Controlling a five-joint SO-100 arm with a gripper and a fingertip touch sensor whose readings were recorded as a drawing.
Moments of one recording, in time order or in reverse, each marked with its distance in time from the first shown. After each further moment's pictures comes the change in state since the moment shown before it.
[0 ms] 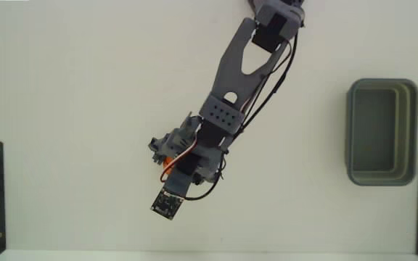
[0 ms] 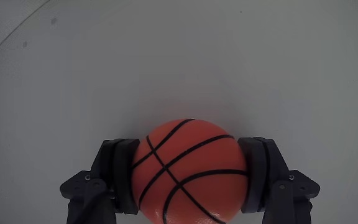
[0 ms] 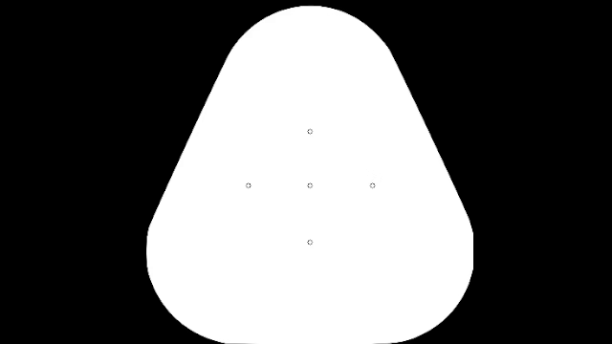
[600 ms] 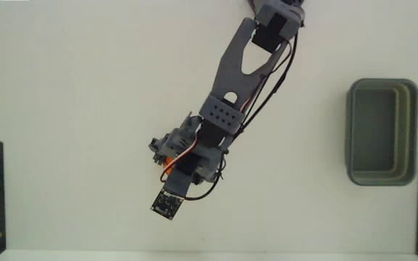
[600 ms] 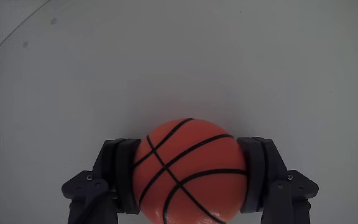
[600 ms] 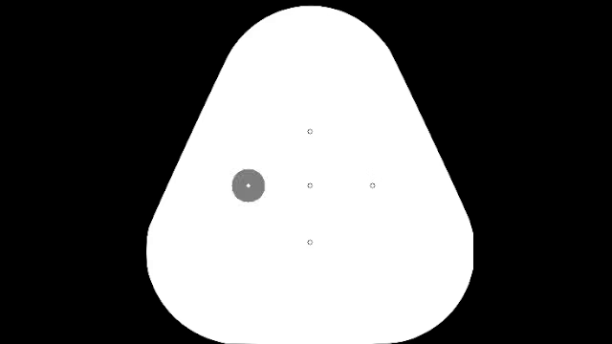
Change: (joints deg) arm 0.0 0.0 0.0 0.0 0.0
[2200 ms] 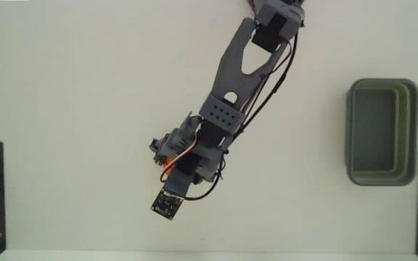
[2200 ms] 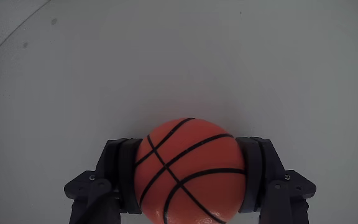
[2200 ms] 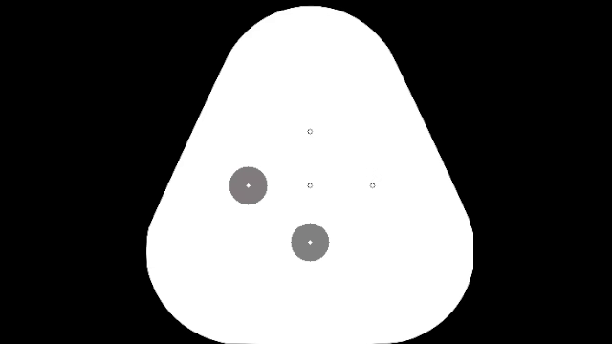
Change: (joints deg) arm 0.0 0.0 0.0 0.0 0.0
